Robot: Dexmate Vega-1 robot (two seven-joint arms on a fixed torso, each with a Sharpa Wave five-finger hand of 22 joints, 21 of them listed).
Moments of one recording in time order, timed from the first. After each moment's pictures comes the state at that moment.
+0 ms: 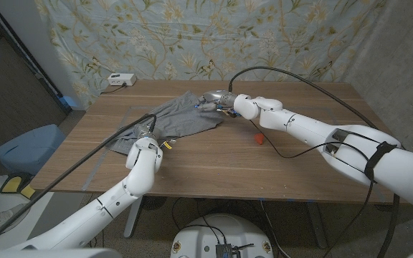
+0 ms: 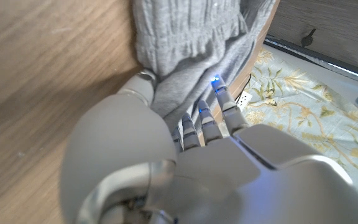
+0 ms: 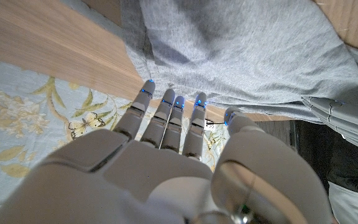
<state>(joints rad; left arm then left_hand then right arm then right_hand) 1.01 0.66 0.58 -1.91 1.69 0.67 -0.80 1.20 0.13 0.36 -0.19 0.23 0.05 -0.01 0.19 0.19 0.09 0.00 0.22 0.21 0.20 0.04 0.20 0.18 0.29 0.16 0.56 0.19 -0.18 -0.32 -1.08 -0.99 -0.48 0.19 0.06 0.51 0.16 0.40 0.03 0.21 0.56 -0.03 0.20 0.19 0.41 0.02 0.21 0.21 0.41 -0.04 0.22 0.34 0.40 0.07 0.25 0.19</state>
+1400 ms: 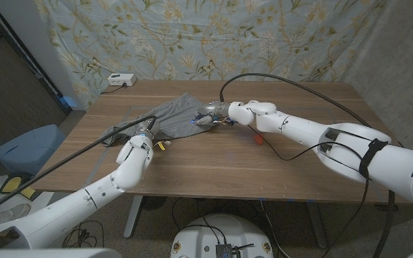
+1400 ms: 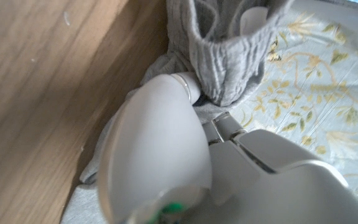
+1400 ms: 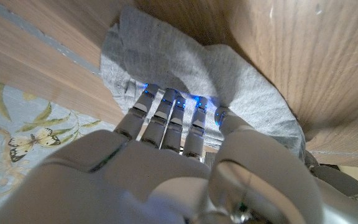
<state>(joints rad) 0.89 0.87 0.70 -1.85 1.52 0.56 -0.55 1.72 0.10 0.63 -0.19 0.33 0.84 -0.02 0.34 0.21 0.65 -0.09 0.39 0.21 0.64 -0.06 0.31 0.23 0.45 -0.05 1.08 0.19 -0.15 -0.27 -1.20 -0.90 -0.57 0.27 0.15 0.53 0.20 0.50 0.04 0.21 0.59 -0.07 0.20 0.19 0.46 0.00 0.22 0.21 0.46 -0.04 0.24 0.33 0.47 0.06 0.27 0.19</state>
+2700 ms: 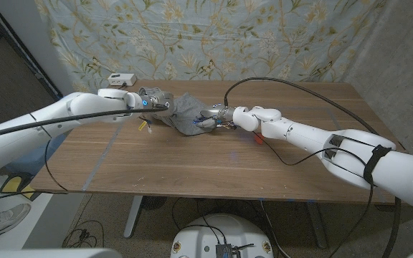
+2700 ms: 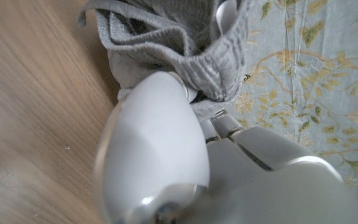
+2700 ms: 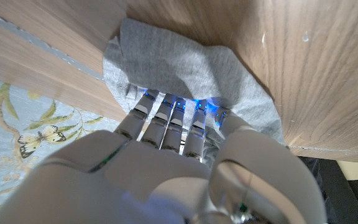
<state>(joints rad) 0.44 1.15 0.74 -1.97 1.71 -0.52 -0.21 1.72 0.10 0.64 -0.19 0.32 0.90 -0.06 0.33 0.21 0.70 -0.11 0.39 0.22 0.69 -0.07 0.33 0.24 0.42 -0.04 1.13 0.18 -0.19 -0.31 -1.19 -0.89 -0.60 0.29 0.08 0.53 0.20 0.52 0.04 0.20 0.59 -0.07 0.20 0.18 0.46 0.00 0.21 0.21 0.45 -0.05 0.24 0.33 0.45 0.04 0.26 0.19</state>
